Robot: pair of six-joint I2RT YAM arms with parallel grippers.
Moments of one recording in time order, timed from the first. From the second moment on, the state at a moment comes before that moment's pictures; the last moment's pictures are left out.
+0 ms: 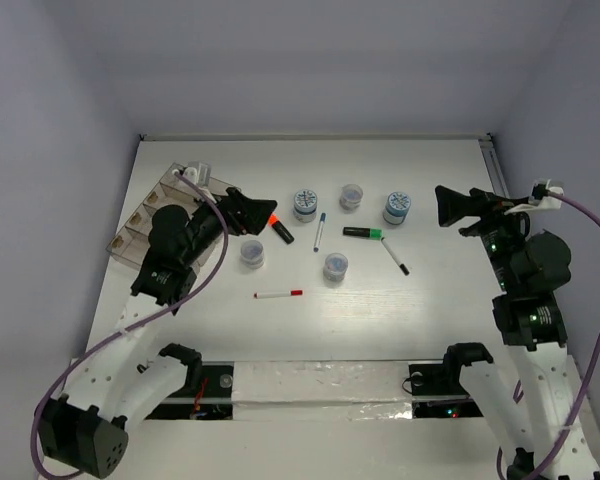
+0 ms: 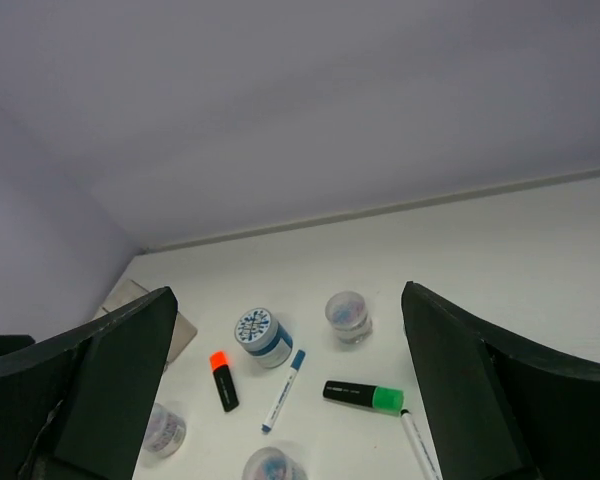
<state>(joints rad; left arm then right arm) -0.34 0.83 0.73 0.11 0.29 -0.55 0.09 0.58 0.84 -0.10 -0.10 0.45</state>
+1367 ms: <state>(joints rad) -0.70 1.96 1.36 -0.03 -0.44 -0.19 0.09 0.62 0.82 -0.10 -0.12 0.45</state>
